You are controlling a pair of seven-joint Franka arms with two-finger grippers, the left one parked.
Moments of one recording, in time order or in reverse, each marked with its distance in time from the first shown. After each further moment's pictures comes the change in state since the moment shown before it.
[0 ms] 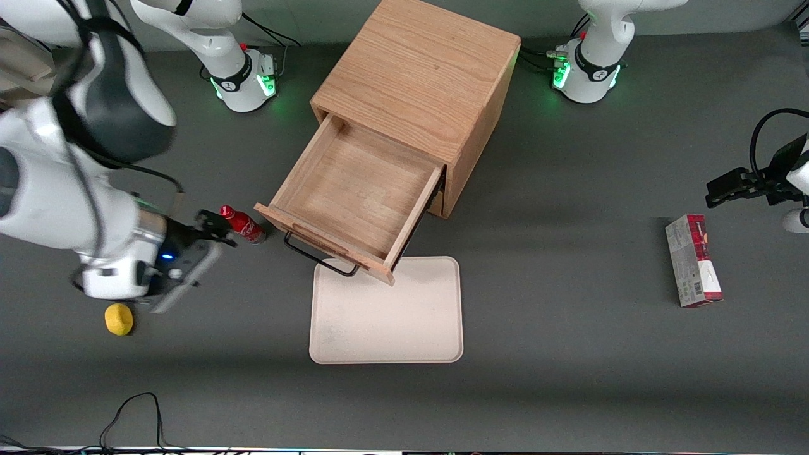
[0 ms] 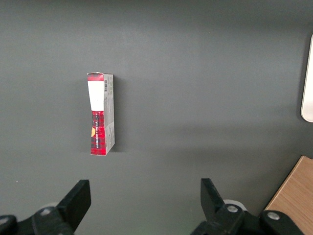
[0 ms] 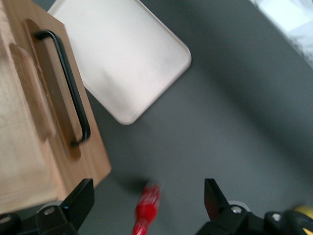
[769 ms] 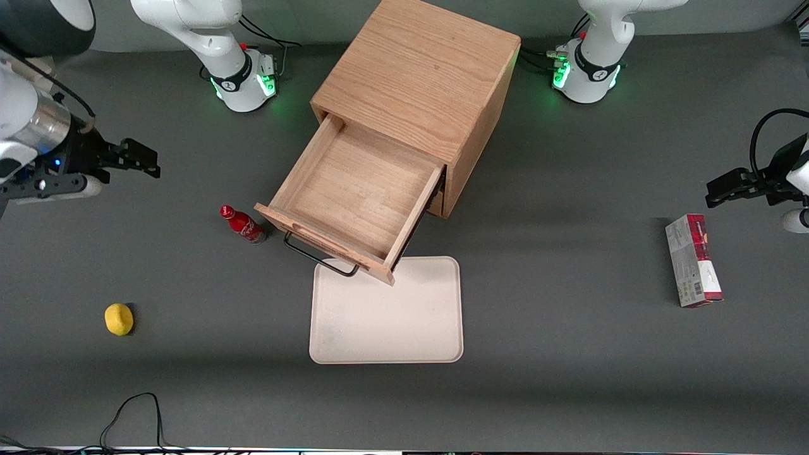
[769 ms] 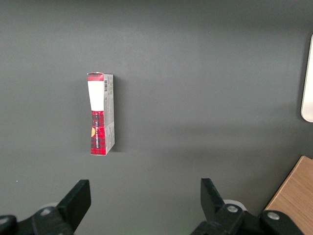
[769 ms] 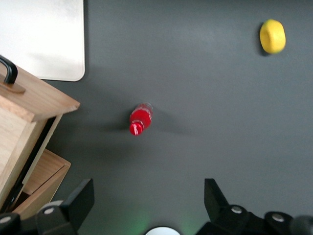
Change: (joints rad) arm -0.002 -0.527 -0.213 -0.547 0.041 -0.008 0.429
